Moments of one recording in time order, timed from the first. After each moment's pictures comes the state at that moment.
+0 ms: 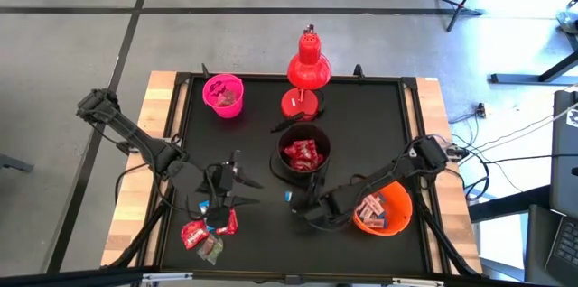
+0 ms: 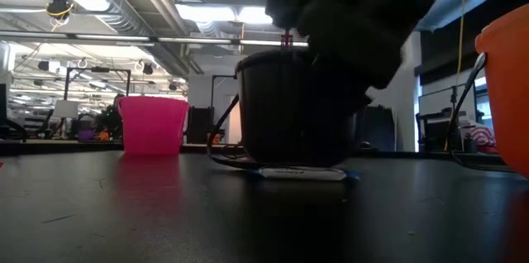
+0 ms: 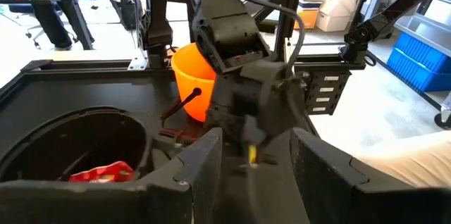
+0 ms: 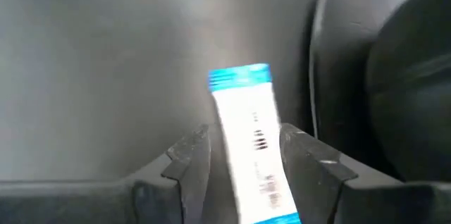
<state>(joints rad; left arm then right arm) -0.58 1.19 0.95 -0.08 -0.46 -0.21 0.47 2.05 1.39 -0.50 0.45 0.60</state>
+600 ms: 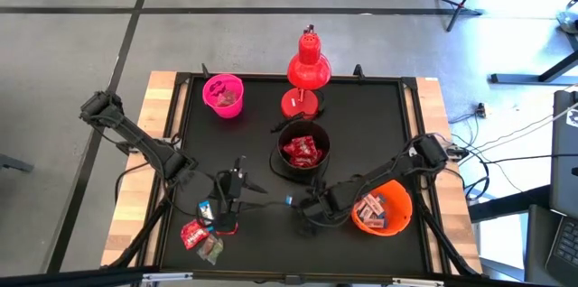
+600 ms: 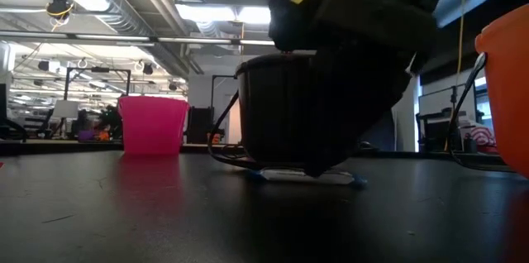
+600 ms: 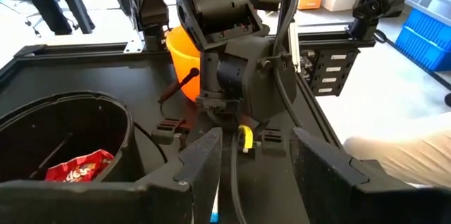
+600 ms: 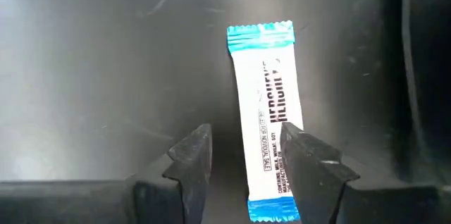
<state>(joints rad) -0.58 1.27 0.95 -0.07 -0.45 -0.21 0.45 2.05 1.38 -0.52 0.20 0.63</state>
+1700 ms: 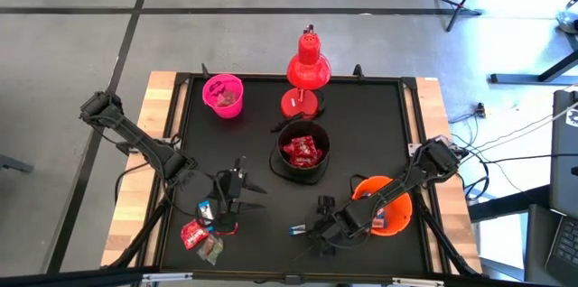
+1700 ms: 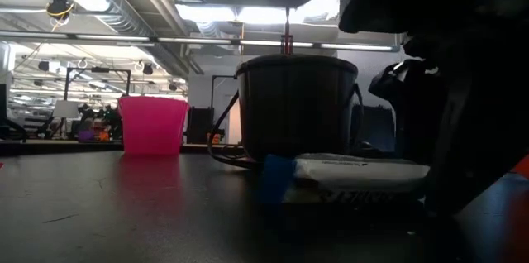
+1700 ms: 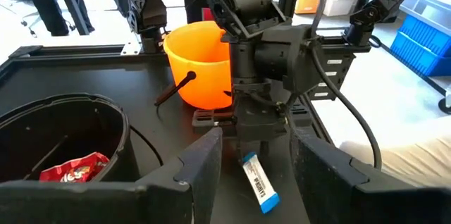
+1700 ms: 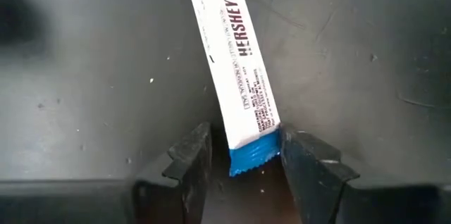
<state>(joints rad) -0.58 1.27 0.95 -0.06 -0.45 -0.22 0.59 2.04 1.27 -0.45 0.15 0.61</state>
